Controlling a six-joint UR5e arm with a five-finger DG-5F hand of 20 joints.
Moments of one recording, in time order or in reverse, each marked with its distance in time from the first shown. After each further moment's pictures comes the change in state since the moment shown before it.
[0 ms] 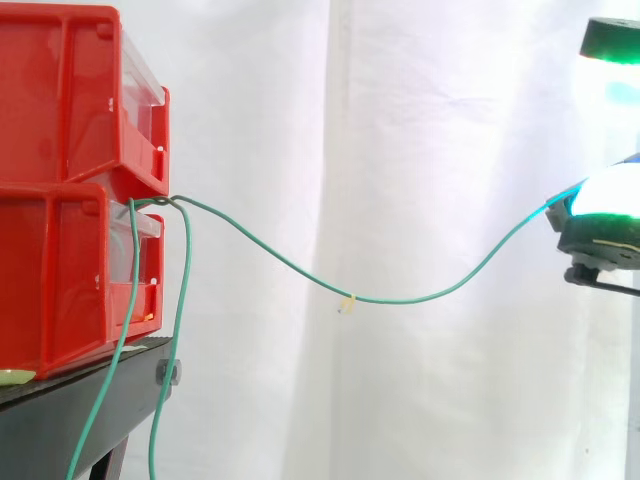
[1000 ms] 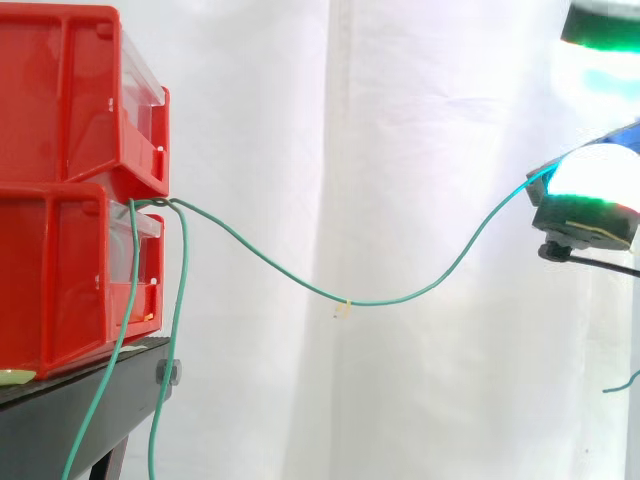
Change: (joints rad) arm 0.002 0.000 0.000 0.075 0.045 -0.157
